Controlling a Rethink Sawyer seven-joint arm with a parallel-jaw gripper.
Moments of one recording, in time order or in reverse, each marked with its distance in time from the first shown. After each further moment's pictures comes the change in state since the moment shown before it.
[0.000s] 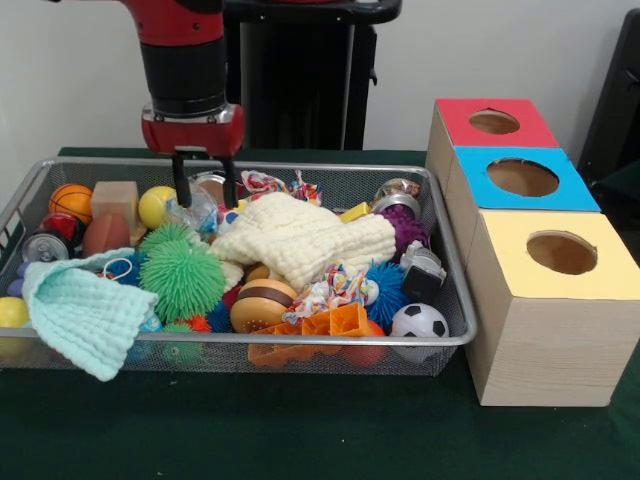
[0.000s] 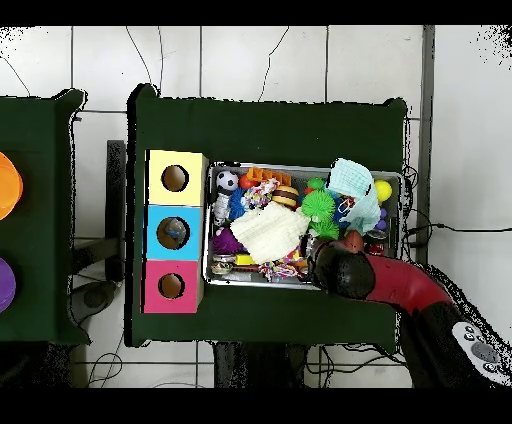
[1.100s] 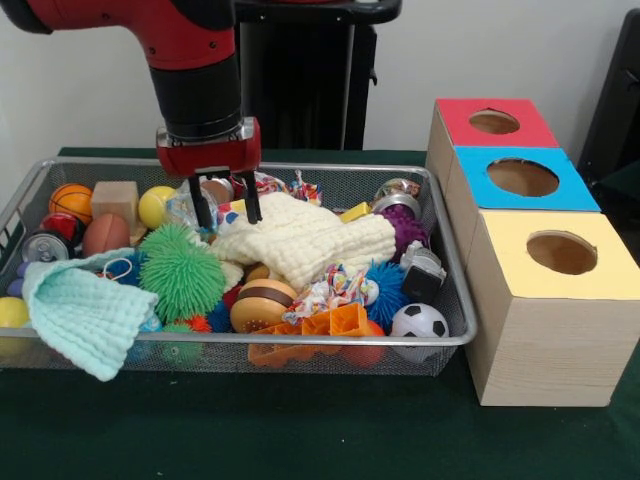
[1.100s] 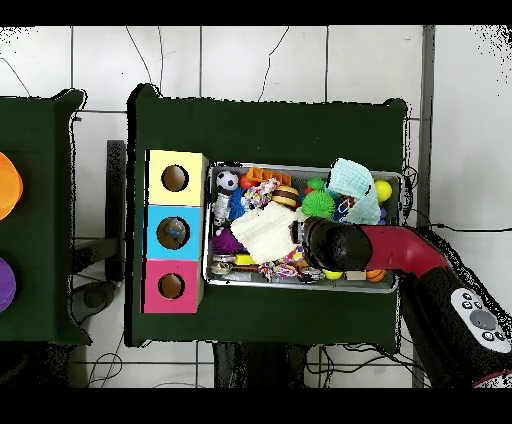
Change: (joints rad) arm -0.075 0.056 0.215 -0.111 -0.141 0.221 -0.018
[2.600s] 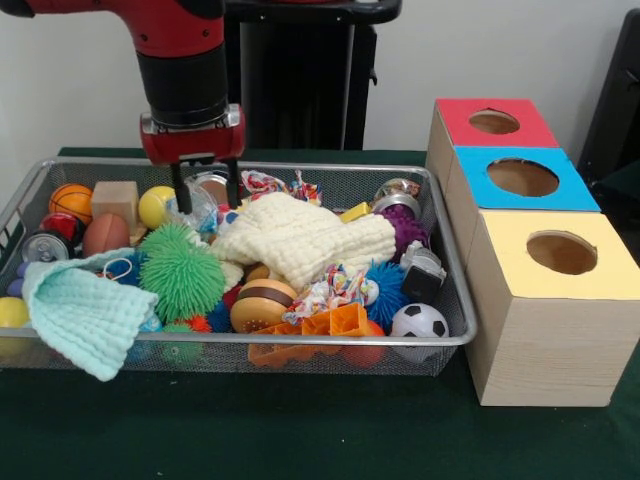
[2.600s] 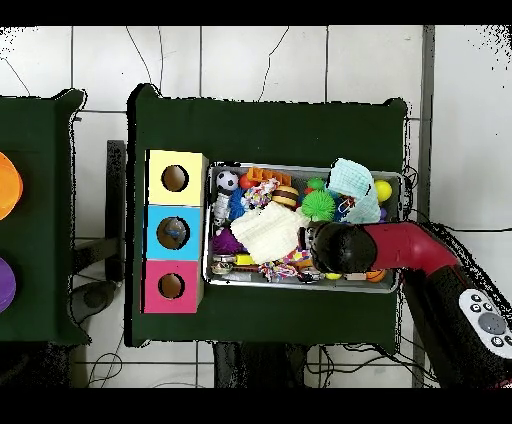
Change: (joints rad) arm -0.036 -0.038 0.062 0.000 -0.126 0.111 0.000
